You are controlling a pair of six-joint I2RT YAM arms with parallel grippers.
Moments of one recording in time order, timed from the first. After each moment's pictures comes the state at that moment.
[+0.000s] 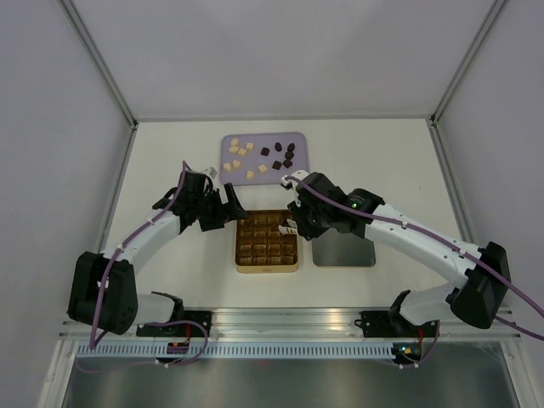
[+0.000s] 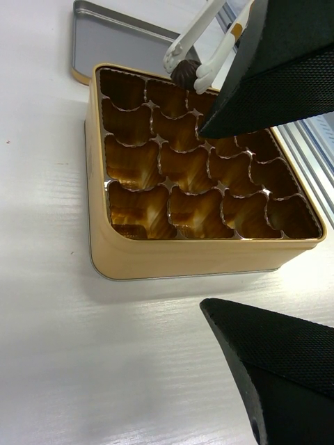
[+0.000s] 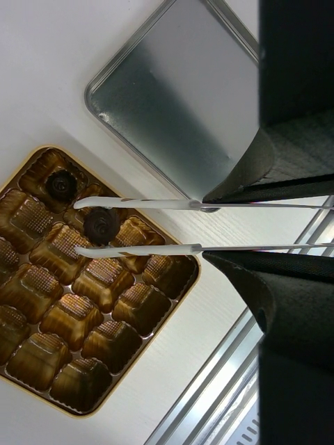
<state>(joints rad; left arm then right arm) -0.28 1.32 0.78 -0.36 0.31 -0.56 0.88 1.37 1.21 -0.77 0.06 0.21</state>
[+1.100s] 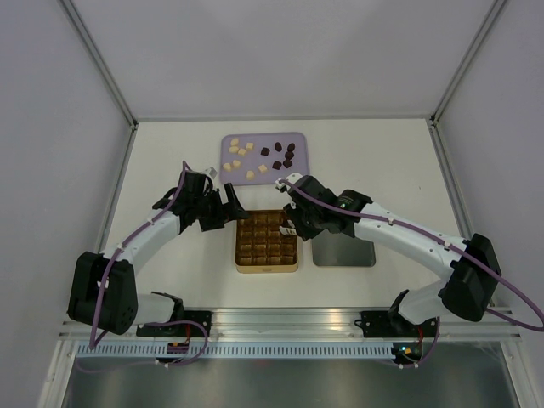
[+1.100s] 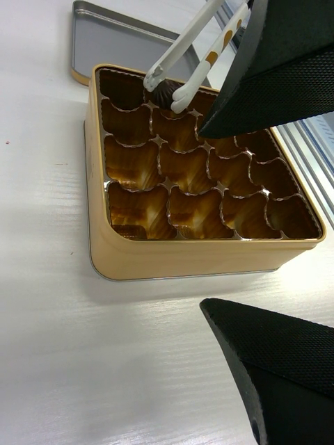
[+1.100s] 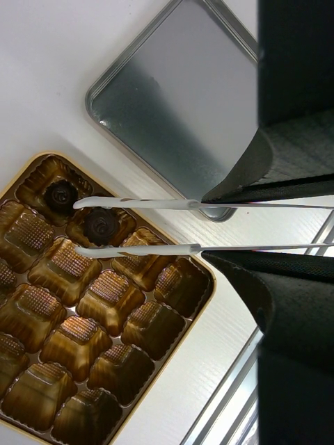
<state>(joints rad) -0.28 1.32 0.78 -0.37 0.31 -0.56 0.90 1.44 1.20 -0.74 0.12 0.20</state>
